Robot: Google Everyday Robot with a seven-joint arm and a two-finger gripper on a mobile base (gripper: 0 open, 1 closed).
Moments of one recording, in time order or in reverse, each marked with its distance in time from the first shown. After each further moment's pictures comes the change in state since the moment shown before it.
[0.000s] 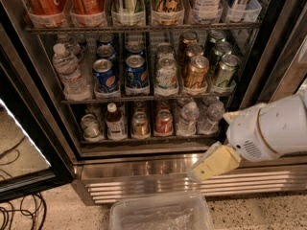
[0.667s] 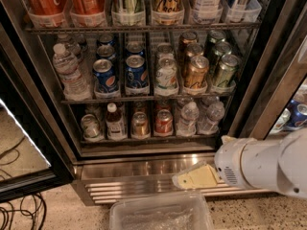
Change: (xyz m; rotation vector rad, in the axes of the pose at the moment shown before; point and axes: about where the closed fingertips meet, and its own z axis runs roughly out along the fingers) arm 0.030 0.008 0.052 0.114 -0.111 0.239
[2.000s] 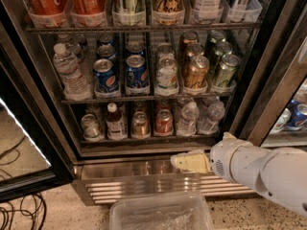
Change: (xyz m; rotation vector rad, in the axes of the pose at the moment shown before) arm -0.004 -0.041 0.041 0.141 -0.168 0.152
